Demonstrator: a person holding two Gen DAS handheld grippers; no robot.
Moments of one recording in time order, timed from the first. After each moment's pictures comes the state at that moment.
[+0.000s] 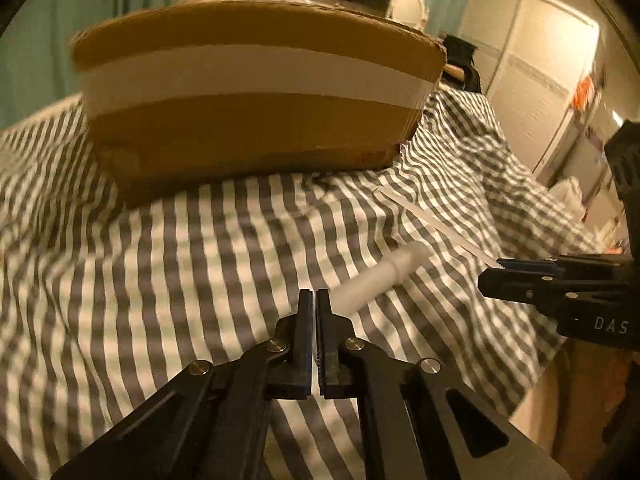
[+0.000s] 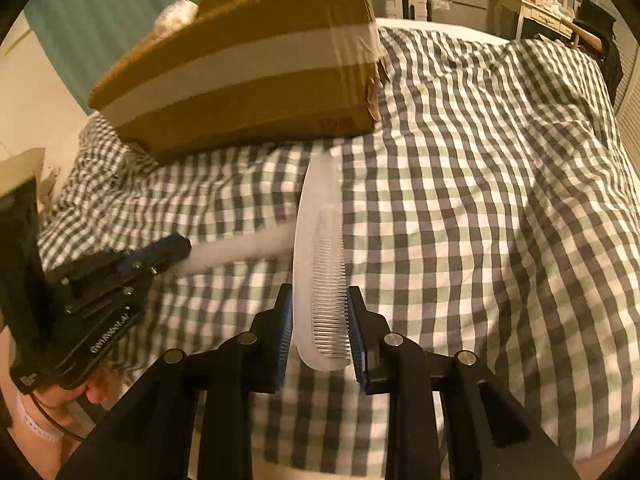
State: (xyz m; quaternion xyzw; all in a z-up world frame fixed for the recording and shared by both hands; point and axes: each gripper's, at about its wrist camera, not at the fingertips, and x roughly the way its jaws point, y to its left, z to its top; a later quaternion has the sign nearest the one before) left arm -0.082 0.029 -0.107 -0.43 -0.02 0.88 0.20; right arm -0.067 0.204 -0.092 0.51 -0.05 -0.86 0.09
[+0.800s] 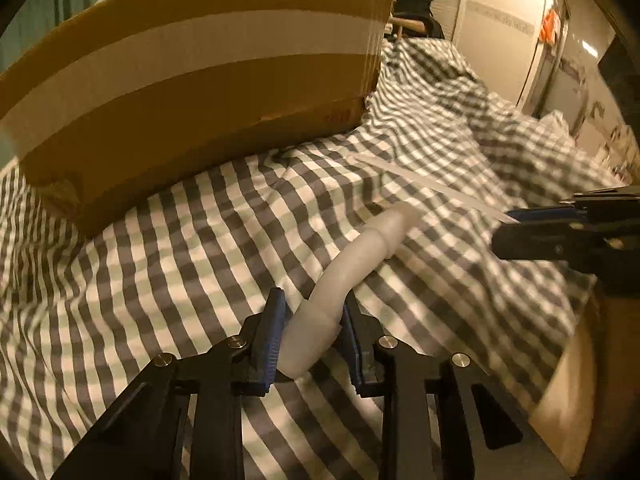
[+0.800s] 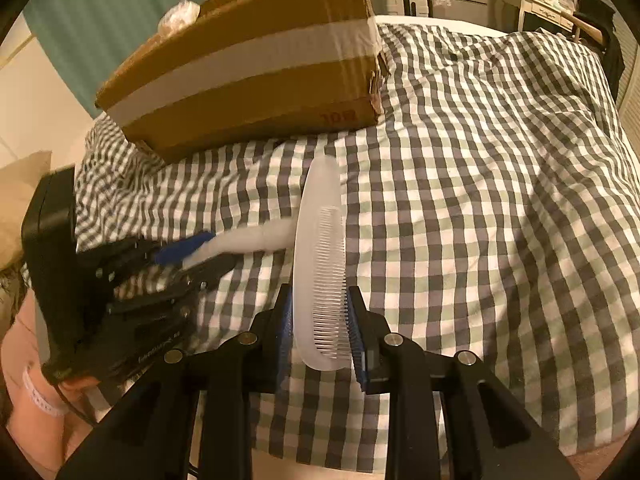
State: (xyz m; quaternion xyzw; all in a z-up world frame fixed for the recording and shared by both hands) left arm -0.088 0.061 -0.122 -0.43 0.08 0.86 0.25; right arm -0.068 0.203 -0.091 0.50 -0.08 -0.86 0.09
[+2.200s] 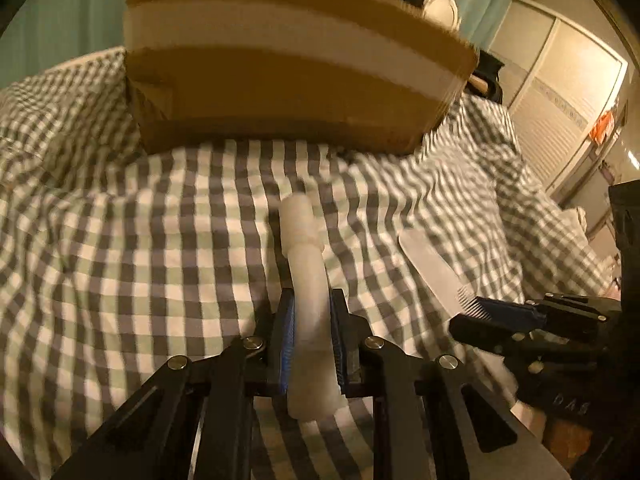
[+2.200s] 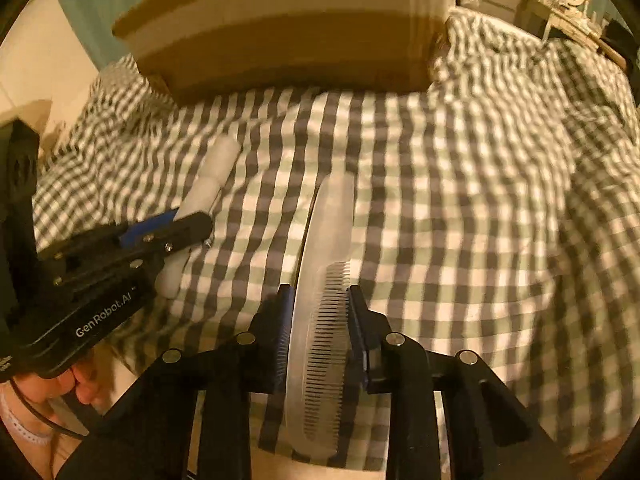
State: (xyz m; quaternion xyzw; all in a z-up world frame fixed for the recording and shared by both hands) left arm -0.072 0.008 -0.113 -0.44 -0.06 0.88 0.17; right arm -0.059 0.170 -0.111 0.52 -0.02 -0.85 0.11
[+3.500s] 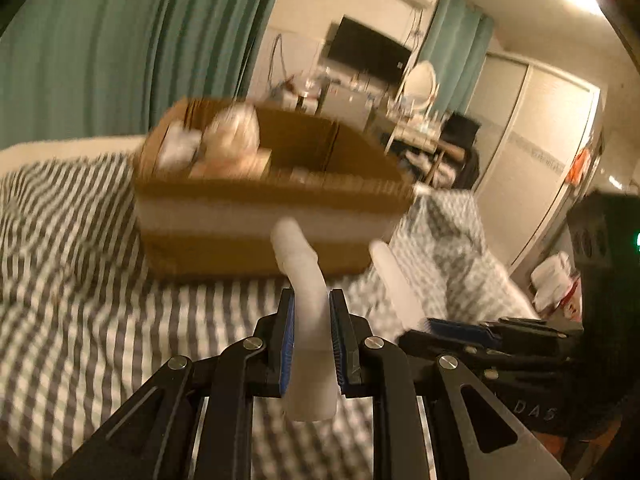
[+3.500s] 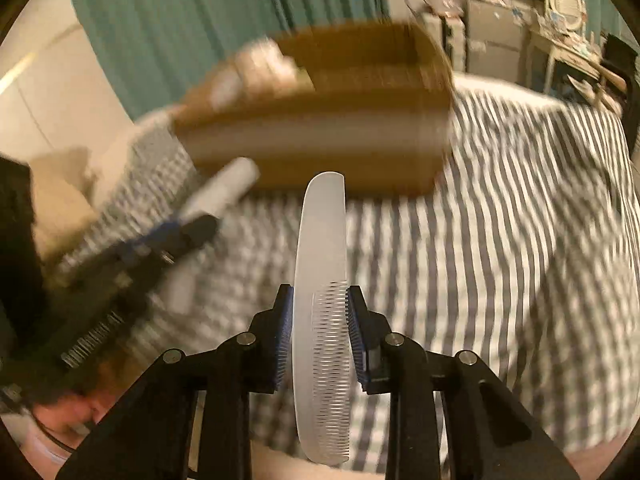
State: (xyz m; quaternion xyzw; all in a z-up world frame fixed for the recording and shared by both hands) left arm -0.070 0.014 -0.004 -0.32 -0.09 0.93 0.18; right arm -0.079 0.160 -0.015 0.43 -0.05 -0.89 0.16
